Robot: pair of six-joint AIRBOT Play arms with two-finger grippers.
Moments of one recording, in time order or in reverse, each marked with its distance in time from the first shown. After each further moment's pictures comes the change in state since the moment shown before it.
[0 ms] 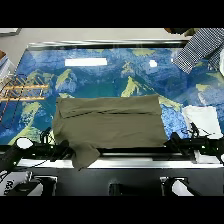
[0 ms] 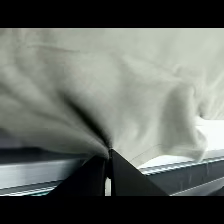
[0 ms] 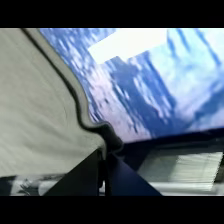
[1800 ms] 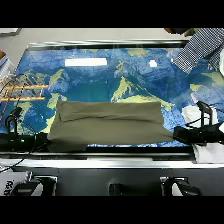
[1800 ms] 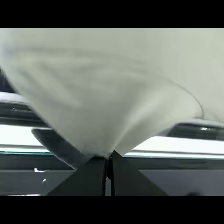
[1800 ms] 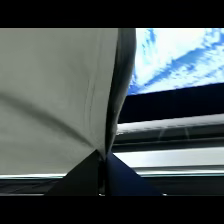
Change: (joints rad) left arm 0.000 0.268 0.436 0.378 -0.391 -0.161; right arm 0.341 0.402 0.306 -0.361 0.314 0.295
